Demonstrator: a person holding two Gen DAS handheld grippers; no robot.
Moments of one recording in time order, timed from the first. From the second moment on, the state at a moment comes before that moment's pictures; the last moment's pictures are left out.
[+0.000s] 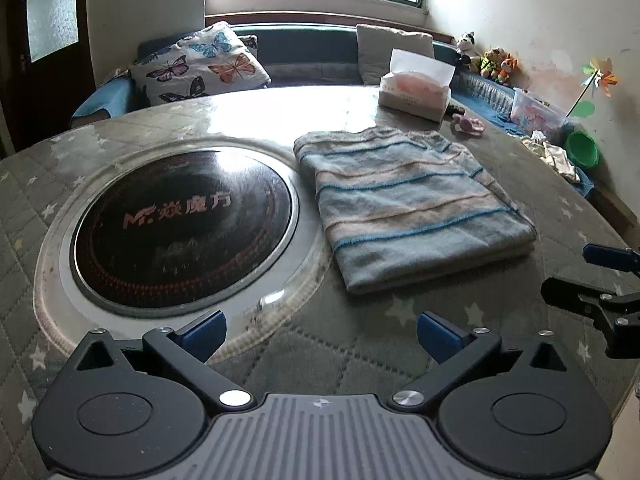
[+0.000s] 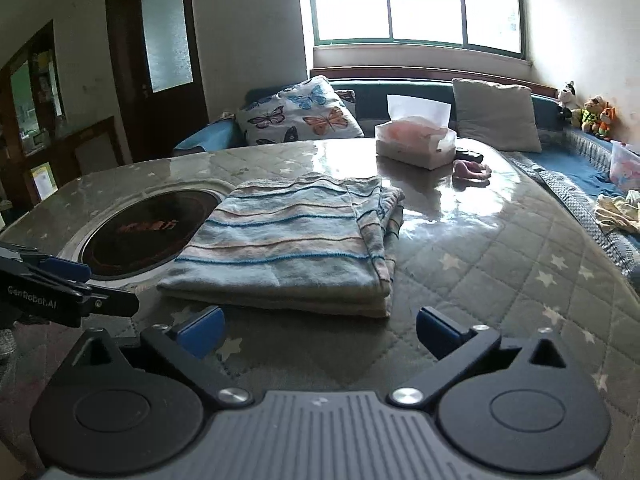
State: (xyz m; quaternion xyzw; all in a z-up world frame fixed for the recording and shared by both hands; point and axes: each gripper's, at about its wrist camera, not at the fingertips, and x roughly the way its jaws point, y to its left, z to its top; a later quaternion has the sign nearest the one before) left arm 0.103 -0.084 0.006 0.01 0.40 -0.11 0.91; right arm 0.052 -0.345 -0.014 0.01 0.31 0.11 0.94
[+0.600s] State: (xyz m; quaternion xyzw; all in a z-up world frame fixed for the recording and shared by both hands) left arm 0.068 -0.072 -0.005 0.03 0.40 -0.10 0.91; right arm 0.022 -0.318 -0.029 0.02 0.32 0.08 0.94
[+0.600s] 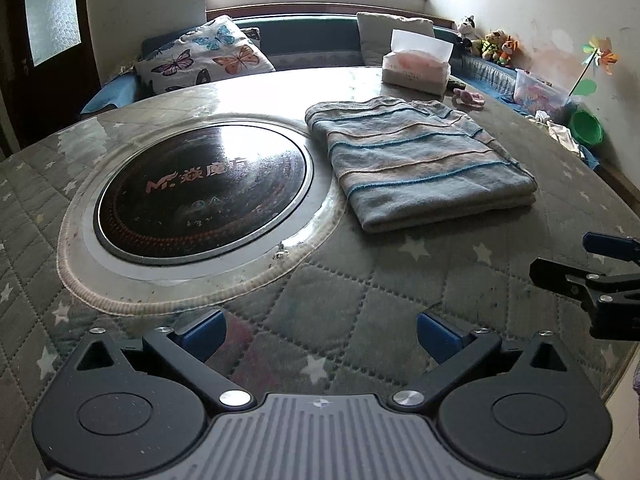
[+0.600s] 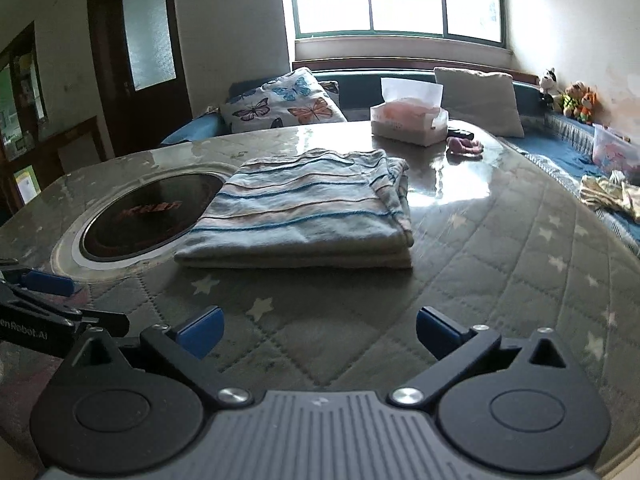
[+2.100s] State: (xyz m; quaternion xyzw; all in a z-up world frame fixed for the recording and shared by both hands) left arm 0.033 -0.081 -0.009 0.05 0.40 -0.11 0.91; right arm -0.013 -0.307 -0.031 0.04 0.32 0.05 0.95
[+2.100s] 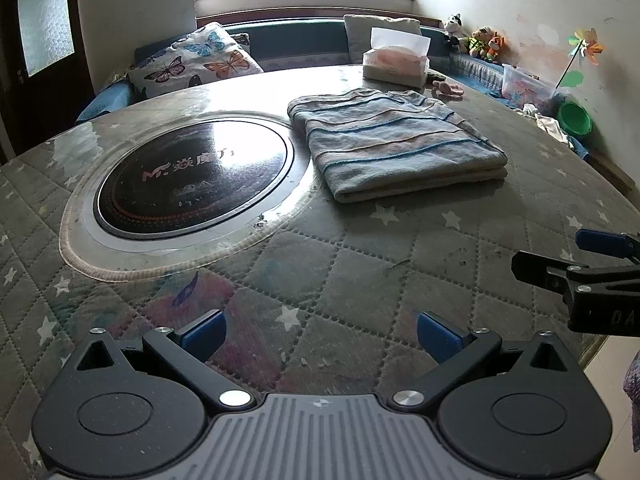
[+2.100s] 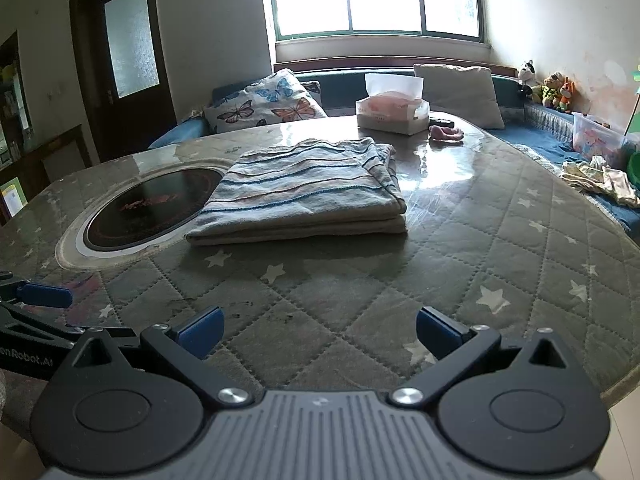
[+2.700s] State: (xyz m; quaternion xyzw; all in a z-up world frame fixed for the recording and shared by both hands) left arm 0.025 -0.085 -0.009 0.05 0.39 -0.12 0.91; right arm -0.021 -0.305 -0.030 0.04 0.31 0.05 0.95
